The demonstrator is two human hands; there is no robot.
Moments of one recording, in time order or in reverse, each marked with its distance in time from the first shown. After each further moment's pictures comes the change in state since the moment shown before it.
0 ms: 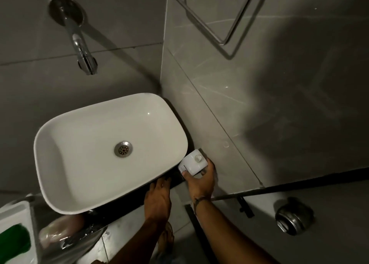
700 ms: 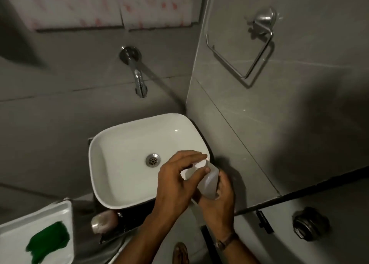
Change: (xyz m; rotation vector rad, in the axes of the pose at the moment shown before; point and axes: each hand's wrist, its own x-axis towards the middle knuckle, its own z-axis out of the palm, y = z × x) left_hand -0.042 0.035 -0.245 -0.956 0.361 0.247; right_hand -0.116 -0.097 -0.028 -0.001 -0.235 -0.433
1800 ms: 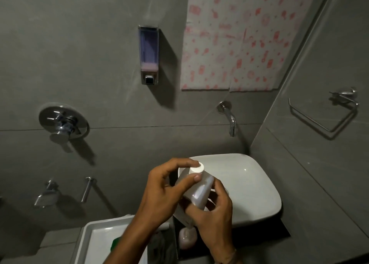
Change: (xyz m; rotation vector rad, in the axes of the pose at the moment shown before) left_hand -0.060 0.042 -0.307 -0.076 0.142 0.199; right_hand -0.139 -0.189 0.184 0.251 -0.298 -0.316
